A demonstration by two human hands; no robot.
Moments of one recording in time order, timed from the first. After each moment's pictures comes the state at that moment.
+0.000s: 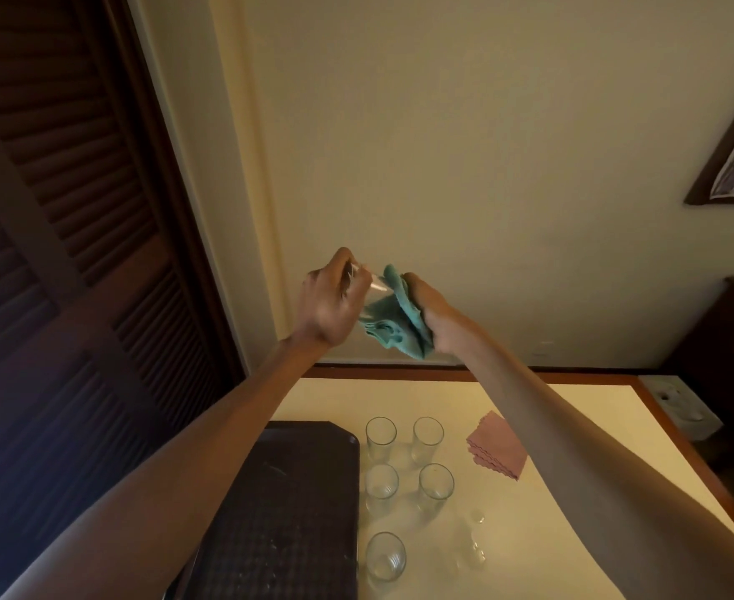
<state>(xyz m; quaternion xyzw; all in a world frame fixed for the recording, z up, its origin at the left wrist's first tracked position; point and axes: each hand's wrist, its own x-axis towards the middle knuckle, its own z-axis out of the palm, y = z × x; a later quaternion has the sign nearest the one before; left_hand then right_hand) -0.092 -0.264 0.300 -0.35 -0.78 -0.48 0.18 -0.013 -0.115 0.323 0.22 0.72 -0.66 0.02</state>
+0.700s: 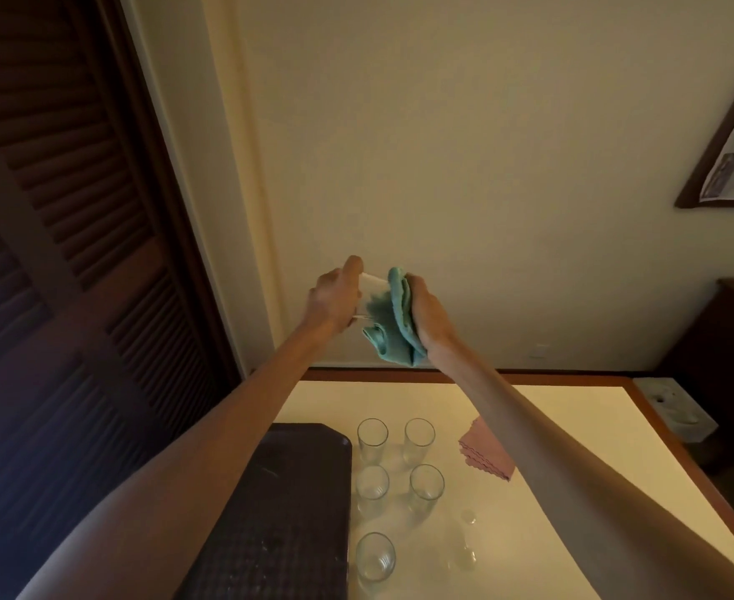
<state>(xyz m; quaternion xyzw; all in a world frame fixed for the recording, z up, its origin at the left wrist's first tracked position) -0.058 -0.241 0.331 -0.13 -0.81 -0.57 -0.08 0.017 -0.117 0.321 0.19 0.72 -0.66 -0.10</state>
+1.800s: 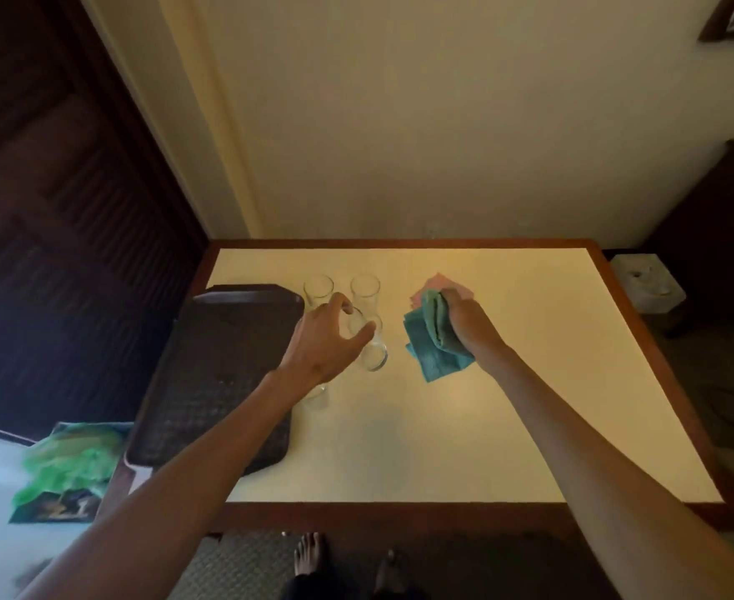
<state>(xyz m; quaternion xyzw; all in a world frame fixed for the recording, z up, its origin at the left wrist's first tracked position) 0.142 -0.224 0.124 -0.24 -0.92 -0.30 -0.08 0.206 0.006 0.115 0.36 0.76 -0.55 0.02</state>
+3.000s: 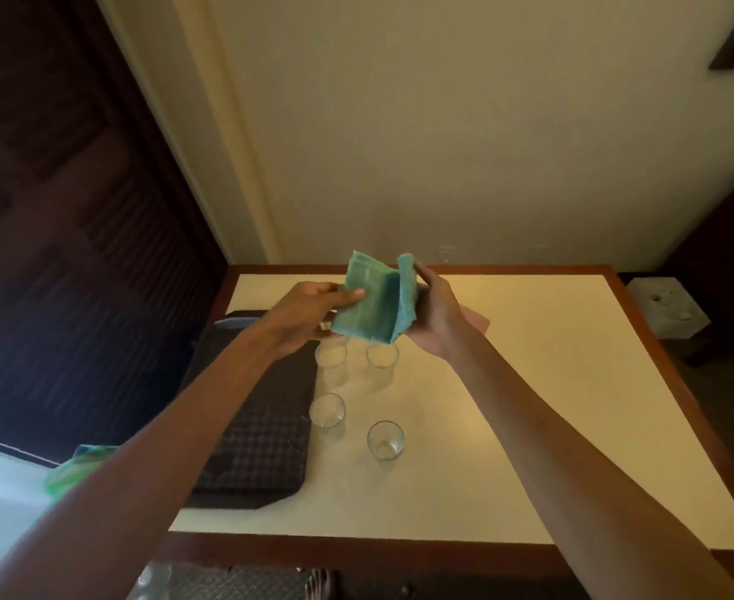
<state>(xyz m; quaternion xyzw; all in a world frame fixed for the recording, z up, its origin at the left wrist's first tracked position) 0.074 -0.243 0.207 -0.09 -0.74 -0.56 -0.35 0.150 -0.059 0.199 0.22 0.37 -0.90 0.03</state>
